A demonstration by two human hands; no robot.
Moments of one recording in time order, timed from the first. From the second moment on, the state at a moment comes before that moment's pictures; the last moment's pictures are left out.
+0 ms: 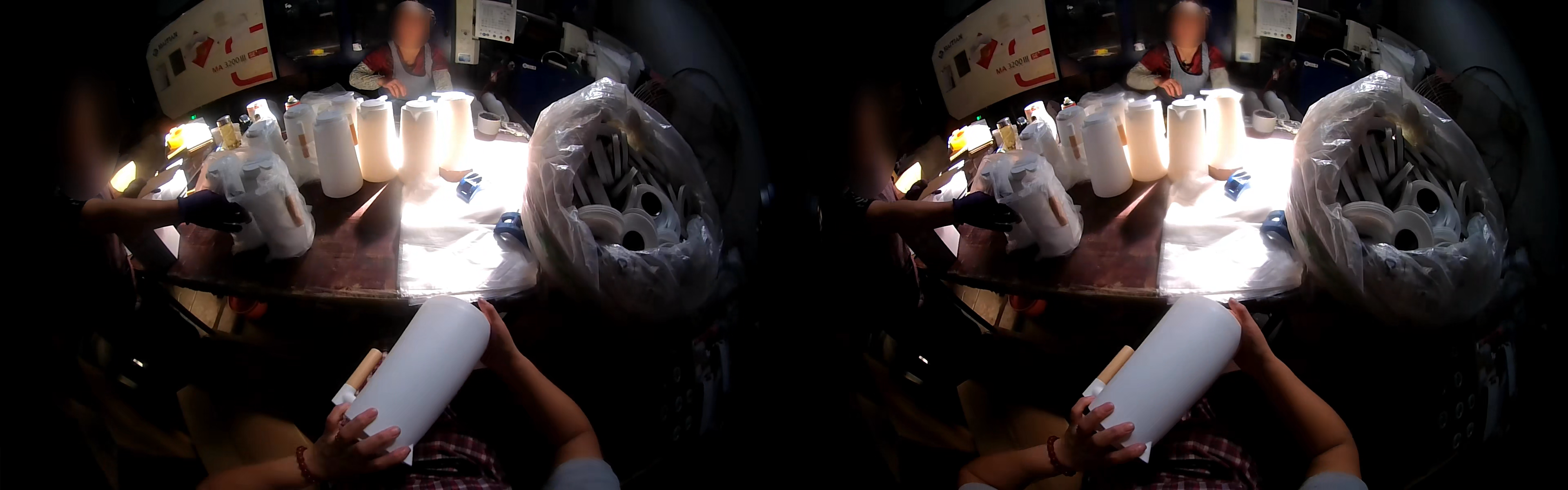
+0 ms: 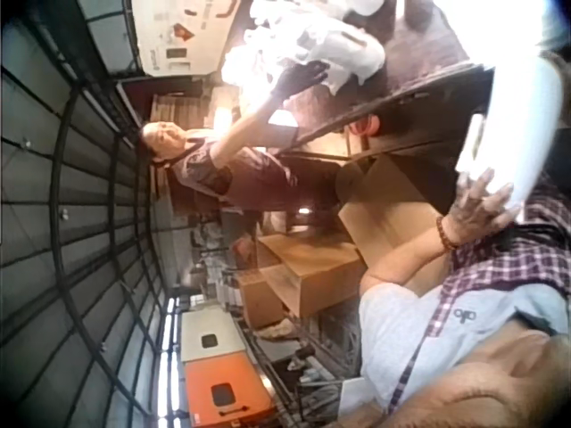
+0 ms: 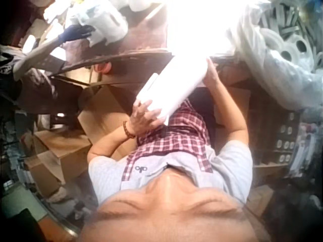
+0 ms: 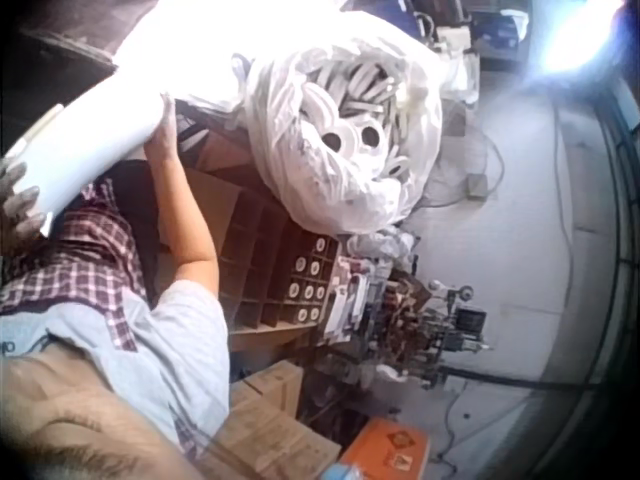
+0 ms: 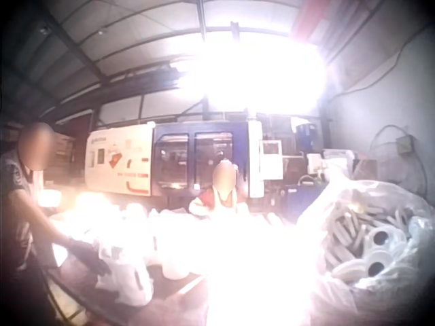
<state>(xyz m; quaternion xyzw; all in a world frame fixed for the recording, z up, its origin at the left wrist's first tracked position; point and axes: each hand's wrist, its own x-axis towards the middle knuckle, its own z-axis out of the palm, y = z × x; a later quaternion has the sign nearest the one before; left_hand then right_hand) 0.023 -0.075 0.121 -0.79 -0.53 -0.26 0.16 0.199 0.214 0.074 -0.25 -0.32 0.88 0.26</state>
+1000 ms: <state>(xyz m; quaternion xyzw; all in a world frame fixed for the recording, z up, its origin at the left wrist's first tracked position) -0.069 0.118 0.075 -0.32 -0.55 -0.46 -0.63 0.100 0.265 0.042 -0.22 -0.74 0.57 0.29</state>
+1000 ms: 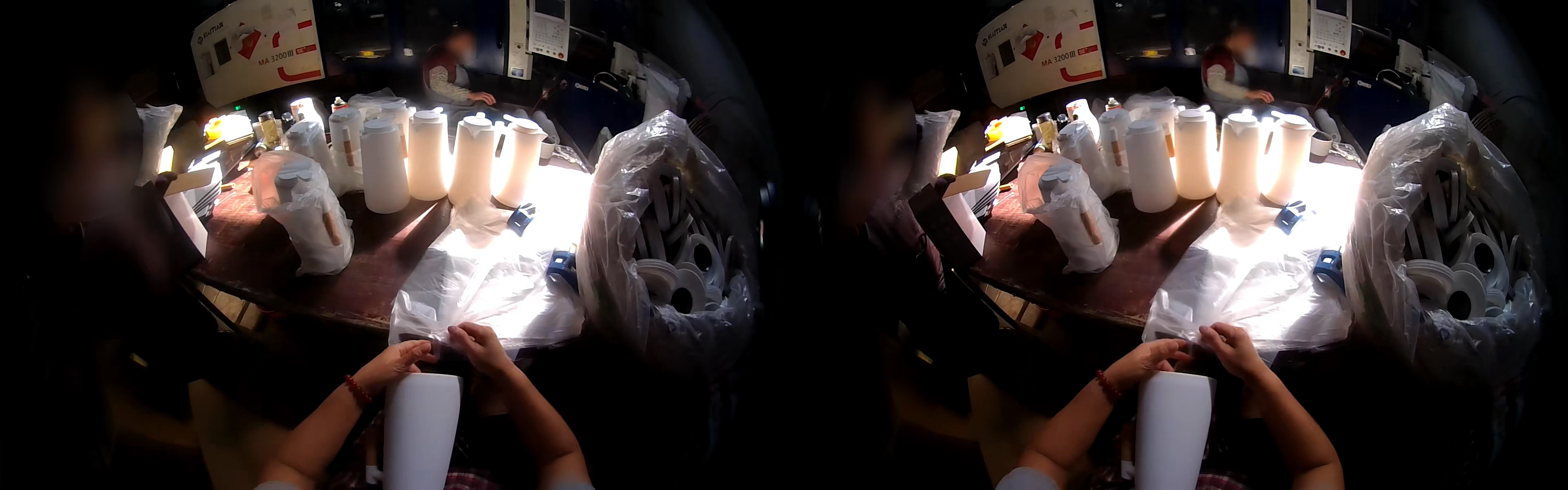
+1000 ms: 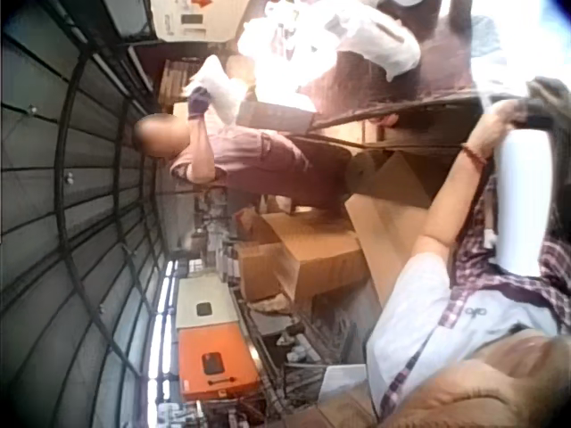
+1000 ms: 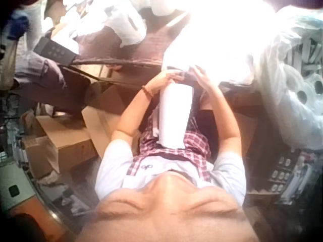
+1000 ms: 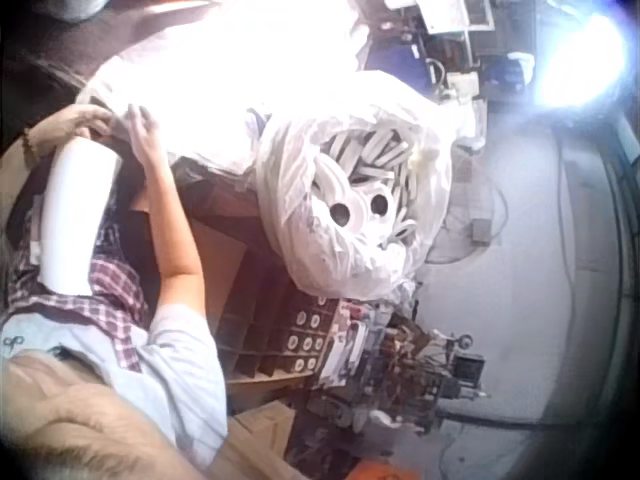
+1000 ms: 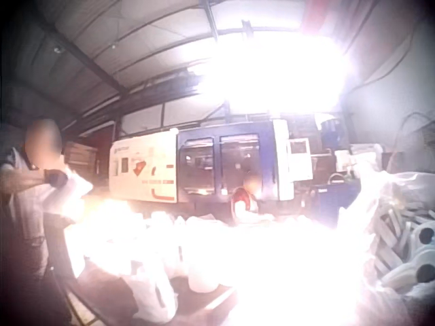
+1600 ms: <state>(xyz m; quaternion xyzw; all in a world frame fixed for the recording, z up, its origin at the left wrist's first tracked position) -0.051 0.013 -0.028 -0.32 -0.68 -0.59 -0.30 0.172 0.185 -0.029 -0.23 -0.77 0.54 0.24</state>
